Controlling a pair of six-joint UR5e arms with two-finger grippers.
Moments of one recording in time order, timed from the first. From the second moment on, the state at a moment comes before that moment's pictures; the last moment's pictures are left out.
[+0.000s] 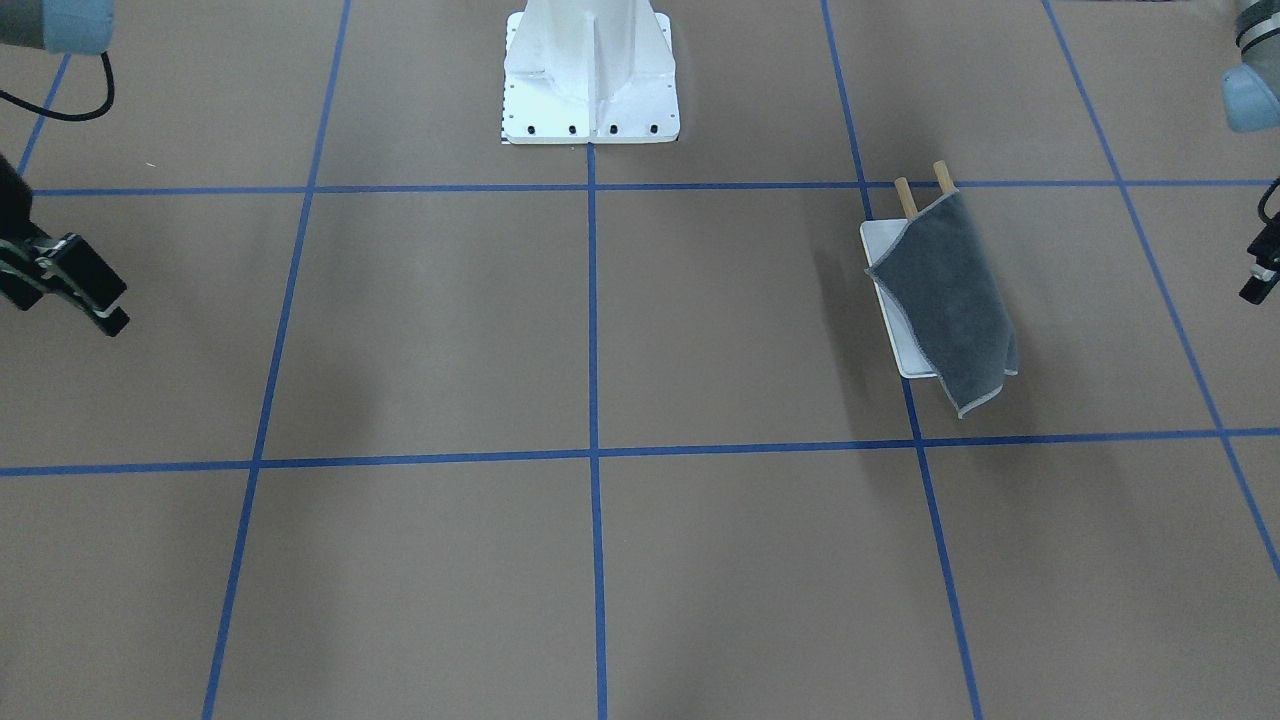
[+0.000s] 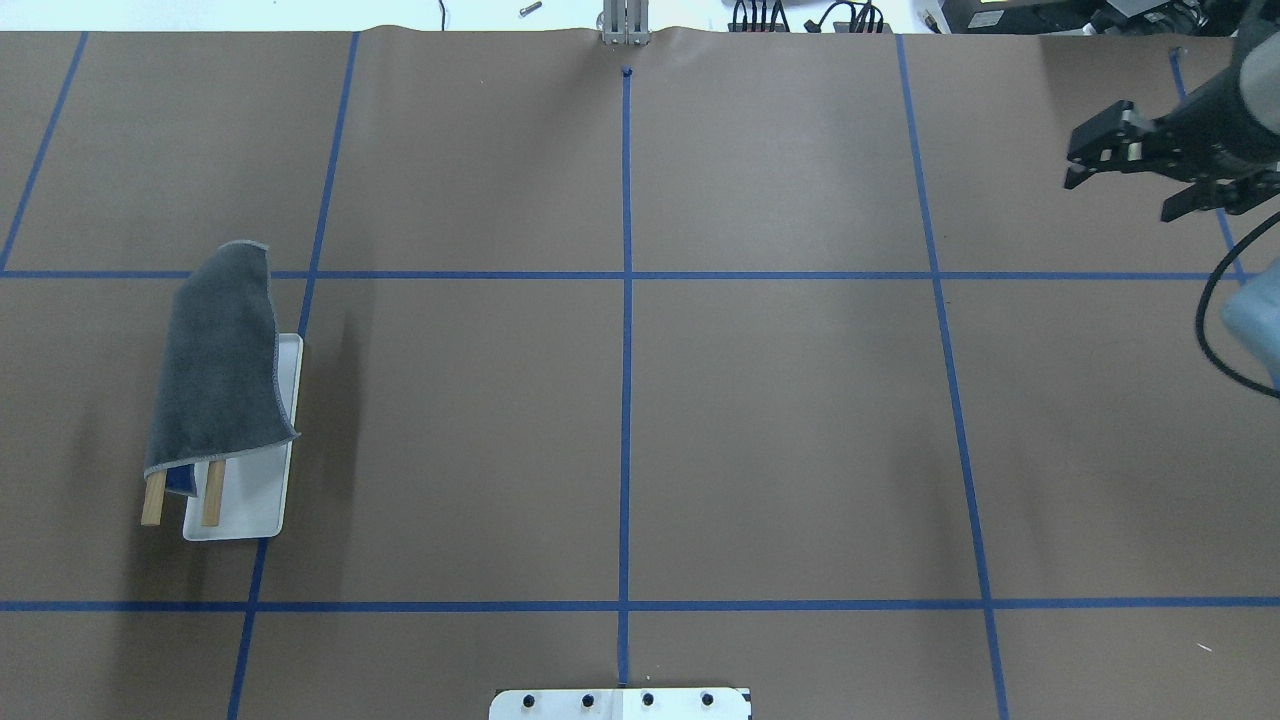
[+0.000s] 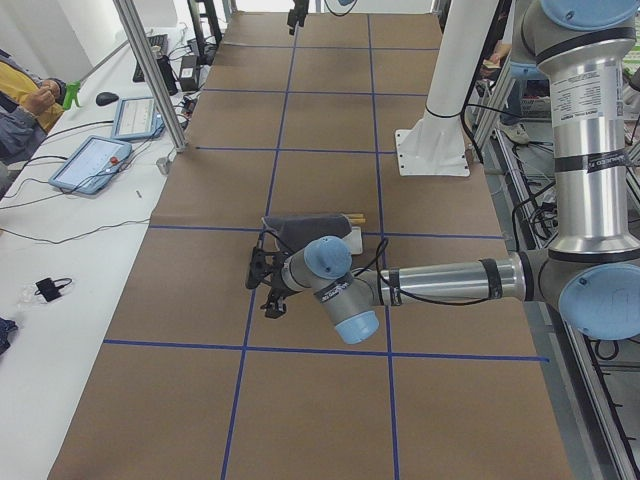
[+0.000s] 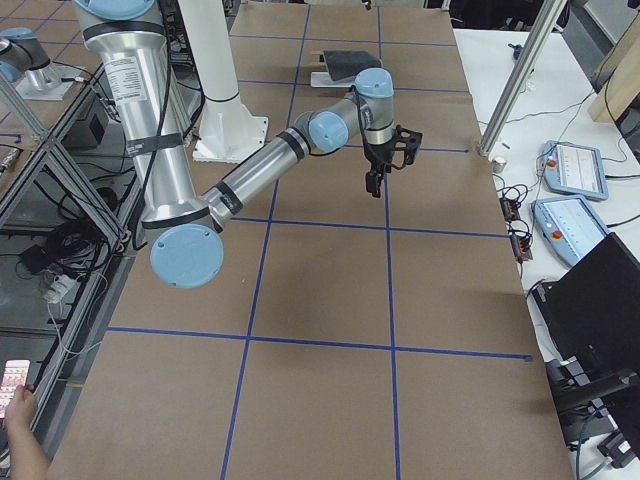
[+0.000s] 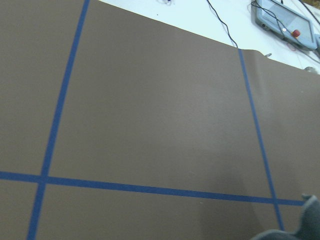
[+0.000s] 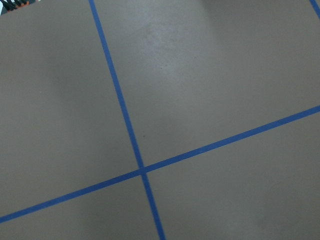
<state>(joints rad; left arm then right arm) -1.38 -1.42 -1.55 -2.63 -2.17 -0.65 1.18 -1.36 1.99 -1.65 2.19 0.95</state>
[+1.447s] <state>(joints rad) -1.54 -1.58 -1.77 -1.40 -2.43 0.05 1.55 -1.56 1.57 -1.65 2.37 -0.23</state>
